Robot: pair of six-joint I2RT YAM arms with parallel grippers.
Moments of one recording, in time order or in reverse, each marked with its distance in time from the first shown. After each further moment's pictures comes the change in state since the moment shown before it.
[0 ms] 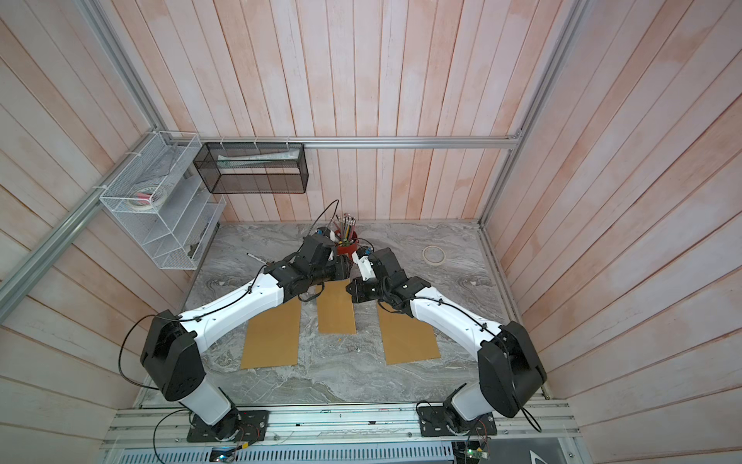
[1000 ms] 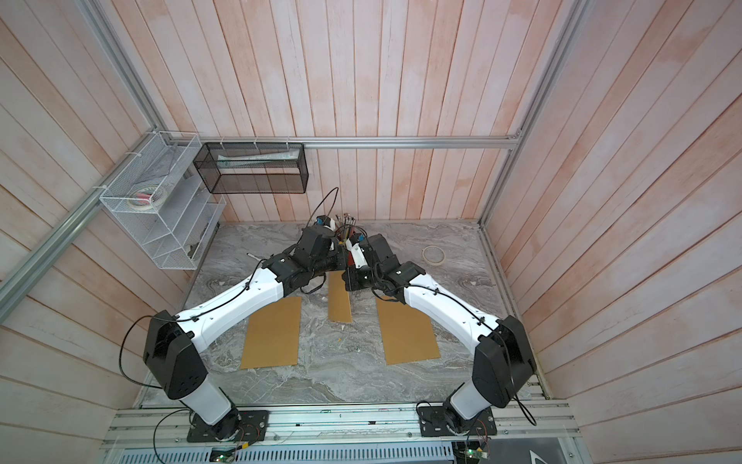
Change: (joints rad) left arm -0.007 0.014 0.095 -0.014 -0.052 0.026; right arm 0.031 0.072 0.216 -0.158 0.093 -0.027
